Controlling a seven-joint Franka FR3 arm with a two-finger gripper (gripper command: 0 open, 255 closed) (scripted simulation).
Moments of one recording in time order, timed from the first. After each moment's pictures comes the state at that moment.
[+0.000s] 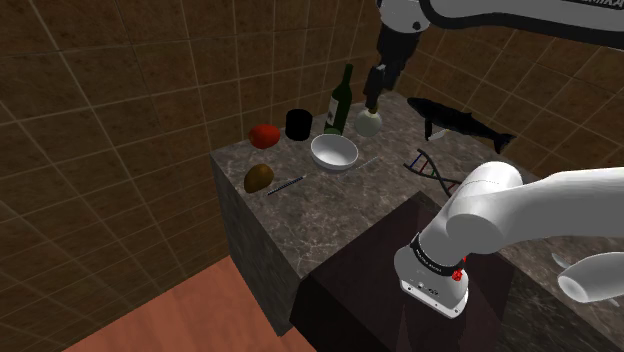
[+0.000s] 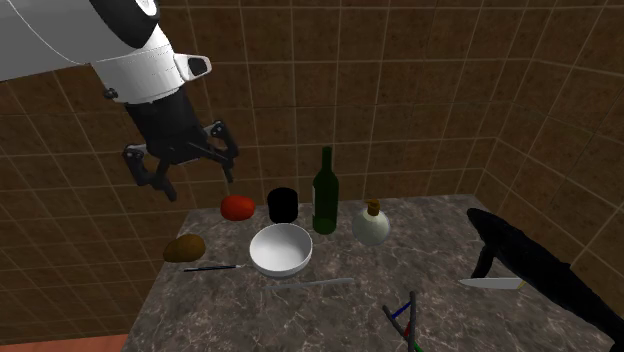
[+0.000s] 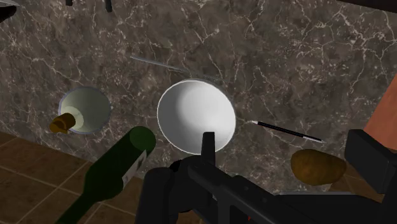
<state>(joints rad) 0.01 -0.78 0.06 -2.38 -0.12 1.62 -0.04</state>
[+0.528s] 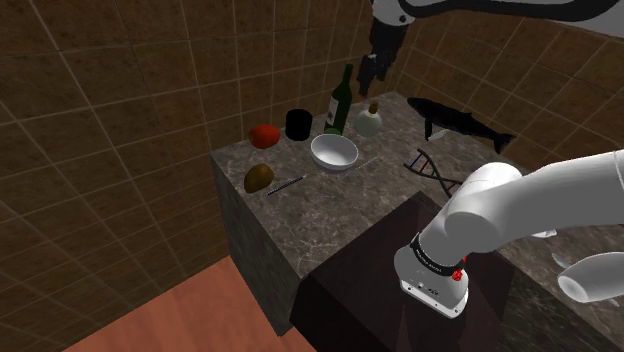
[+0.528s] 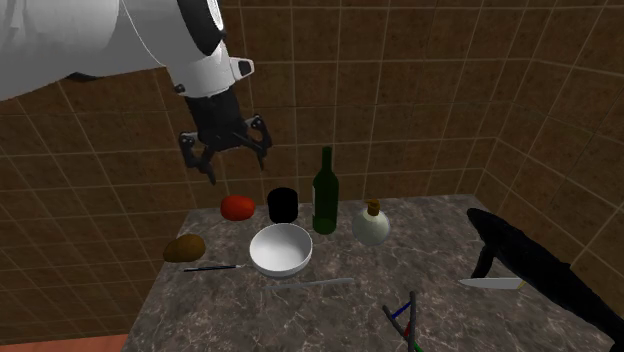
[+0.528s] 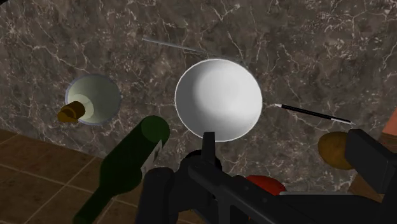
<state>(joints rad) -0.04 -0.62 -0.05 -2.31 -0.16 1.72 -0.13</state>
